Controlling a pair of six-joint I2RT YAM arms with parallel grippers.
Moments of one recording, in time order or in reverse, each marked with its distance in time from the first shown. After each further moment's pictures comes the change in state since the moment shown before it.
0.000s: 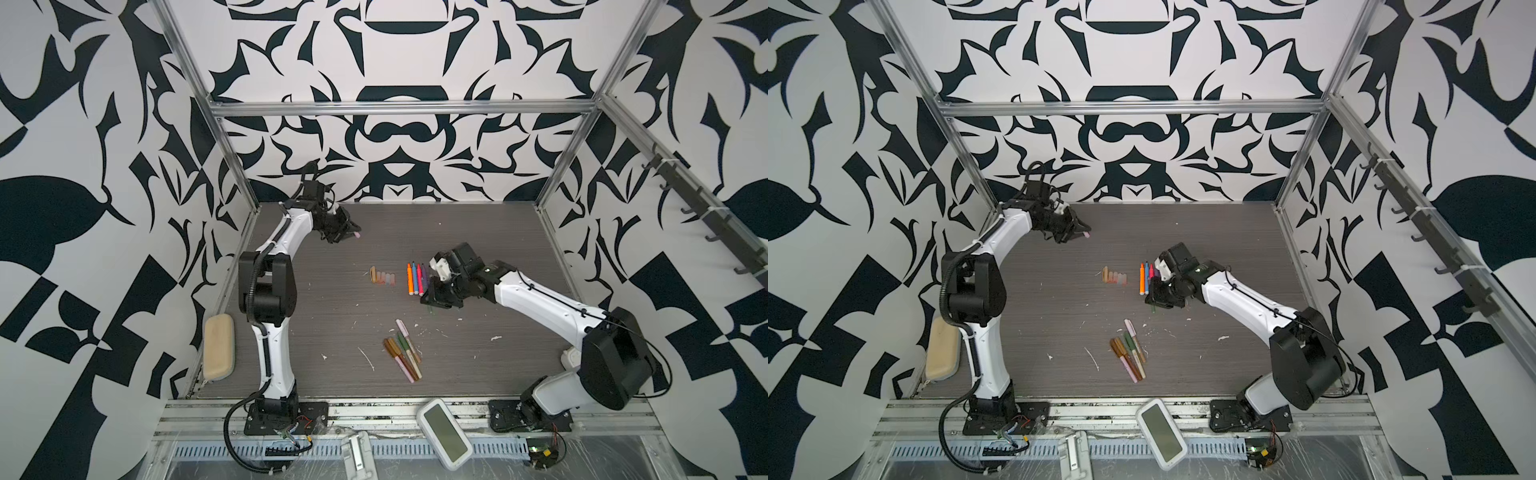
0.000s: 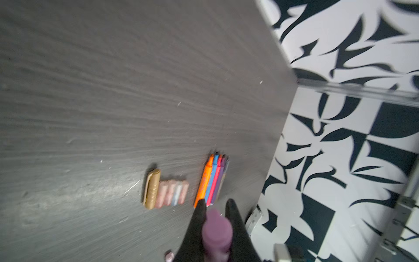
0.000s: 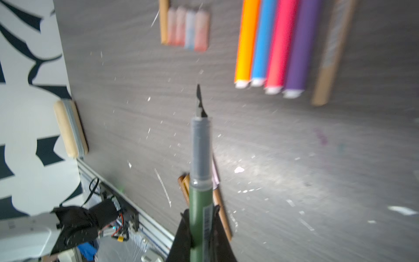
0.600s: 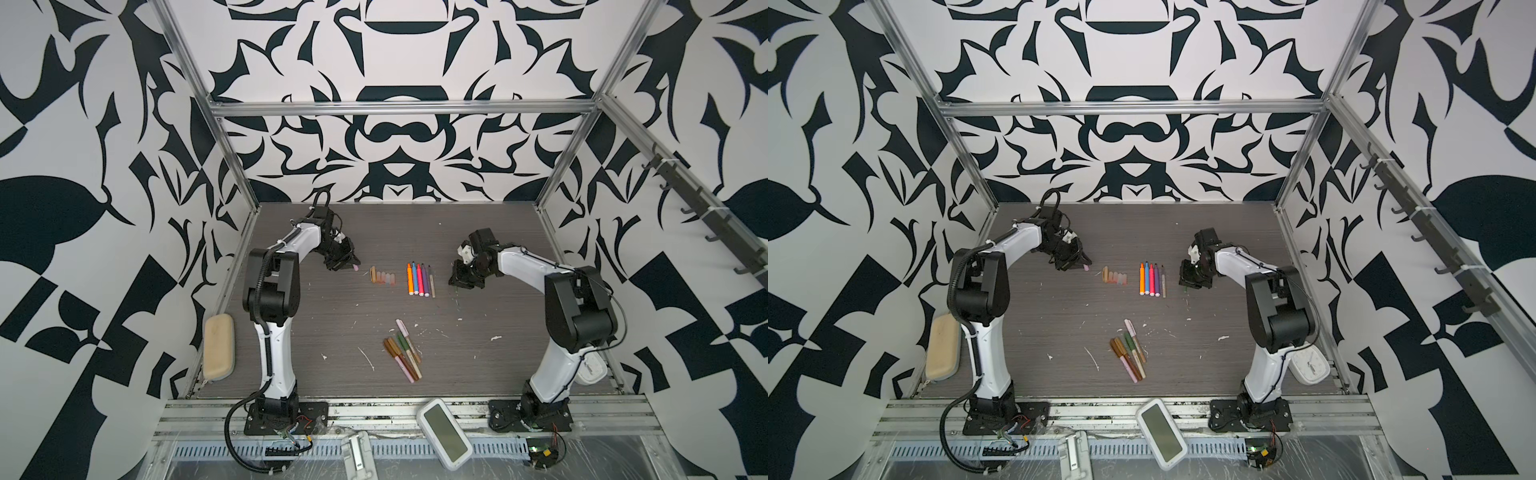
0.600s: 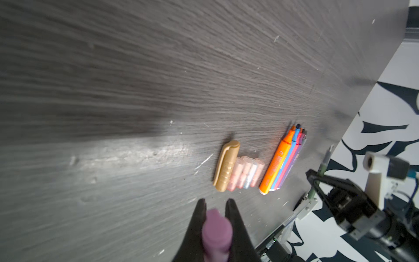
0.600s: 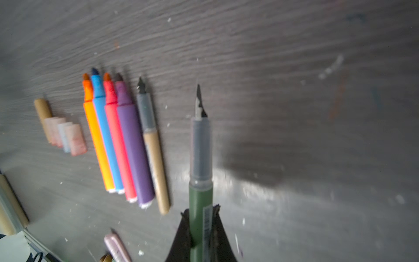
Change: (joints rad) left arm -0.015 0.026 -0.160 -0.058 -0.090 0.192; right arm -0.304 0.377 0.149 0.024 0.035 -0.265
